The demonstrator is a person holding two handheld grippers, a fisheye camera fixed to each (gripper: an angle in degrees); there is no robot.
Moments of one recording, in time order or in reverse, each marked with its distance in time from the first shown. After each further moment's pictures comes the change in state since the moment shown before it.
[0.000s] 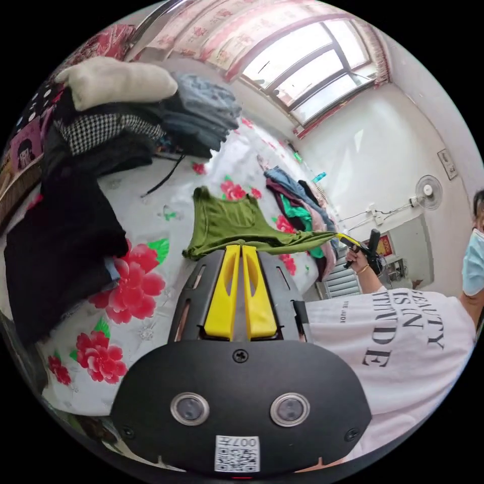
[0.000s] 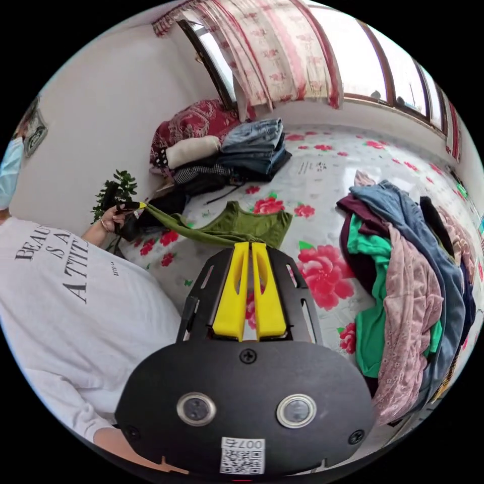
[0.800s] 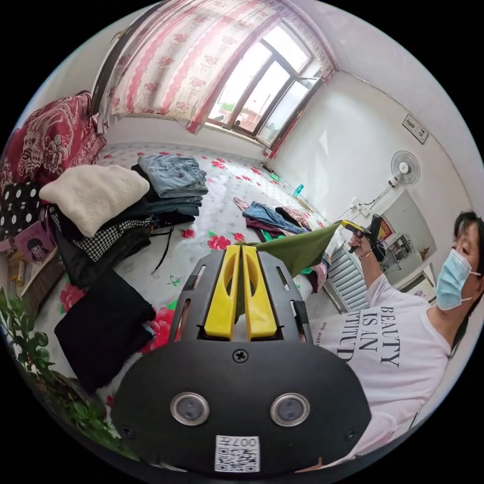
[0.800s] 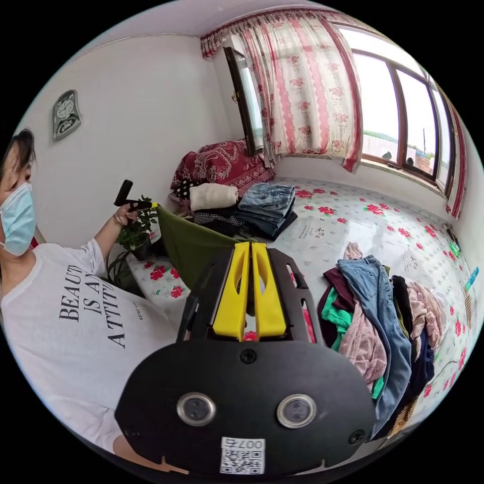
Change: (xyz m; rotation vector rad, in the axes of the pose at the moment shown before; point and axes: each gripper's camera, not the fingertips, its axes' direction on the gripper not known) left arm 0.073 -0.020 -0.090 0.079 -0.044 0.147; right arm -0.053 -0.082 -0.193 0.170 0.026 -0.172
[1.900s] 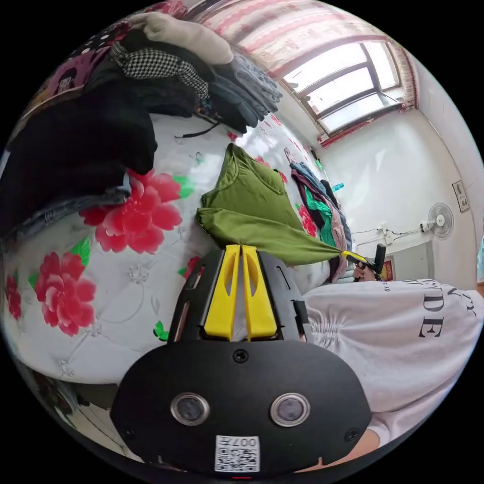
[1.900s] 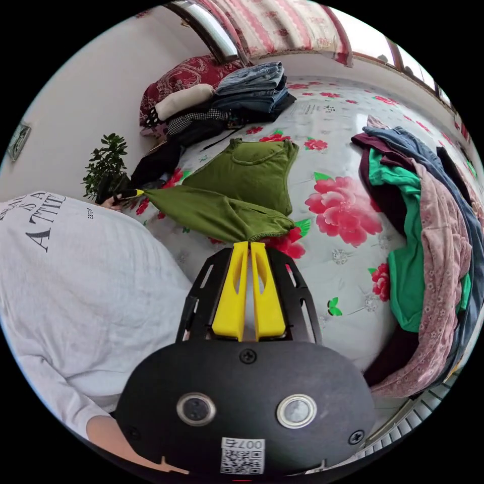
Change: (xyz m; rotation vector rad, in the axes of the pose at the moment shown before) left arm -0.068 0.242 0.156 -0.117 0.024 -0.407; right arm 0.058 0.208 0.233 -0.425 -0.072 0.228
